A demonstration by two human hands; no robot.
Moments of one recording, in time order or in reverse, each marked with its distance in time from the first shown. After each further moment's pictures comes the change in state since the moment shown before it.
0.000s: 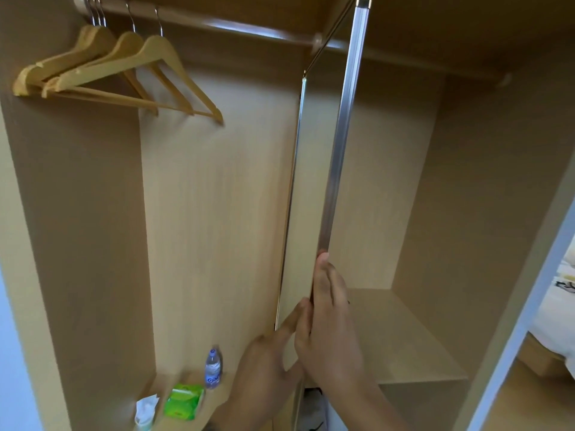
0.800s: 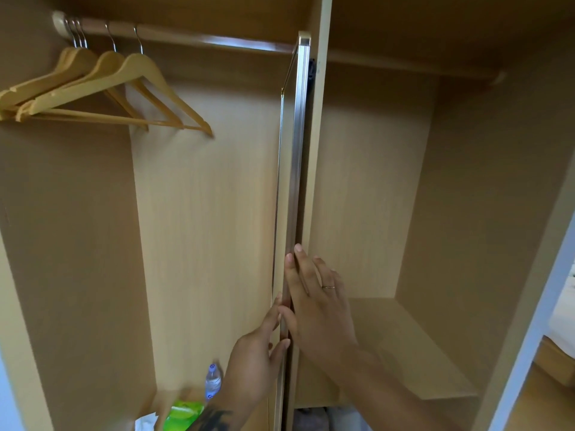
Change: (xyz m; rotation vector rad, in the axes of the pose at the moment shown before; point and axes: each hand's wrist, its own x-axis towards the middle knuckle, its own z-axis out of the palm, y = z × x) left_hand 0.049 -0.006 0.012 0.165 0.087 -0.168; right_hand 0.055 0.064 0.007 -0.552 -0.001 -0.274
